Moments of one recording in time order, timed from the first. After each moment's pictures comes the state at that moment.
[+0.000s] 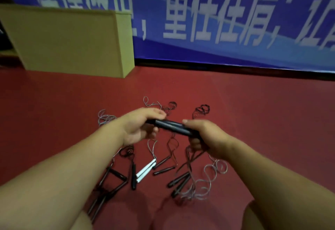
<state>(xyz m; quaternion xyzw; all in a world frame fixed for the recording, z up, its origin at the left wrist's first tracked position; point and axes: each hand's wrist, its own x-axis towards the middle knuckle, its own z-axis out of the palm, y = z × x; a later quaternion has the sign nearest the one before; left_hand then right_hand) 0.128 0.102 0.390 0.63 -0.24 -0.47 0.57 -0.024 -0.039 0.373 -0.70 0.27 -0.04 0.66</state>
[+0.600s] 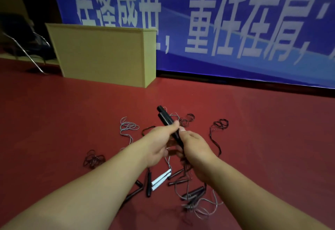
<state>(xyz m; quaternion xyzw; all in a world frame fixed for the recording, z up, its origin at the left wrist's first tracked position) 0.096 0.119 0.397 0.60 -0.16 -0.42 0.66 0.004 0.043 0.389 -0.69 0.24 -0.15 0.67</state>
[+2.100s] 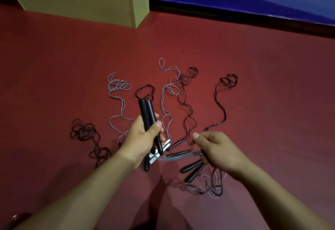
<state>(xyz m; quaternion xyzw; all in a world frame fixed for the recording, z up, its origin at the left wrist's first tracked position) 0.204 0.079 0.306 0.66 -0.12 -0.31 0.67 0.062 -0.076 0.326 -0.79 0.30 0.03 0.54</state>
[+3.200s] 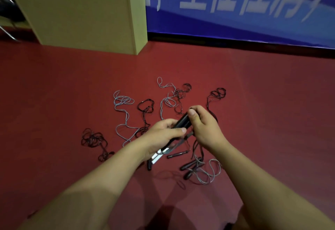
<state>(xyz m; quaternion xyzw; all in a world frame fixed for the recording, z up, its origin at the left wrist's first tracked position) 0.121 0.112 0.367 0.68 -0.26 -0.43 0.54 0.029 -0.023 0.359 -0.82 0.22 -0.24 0.46</state>
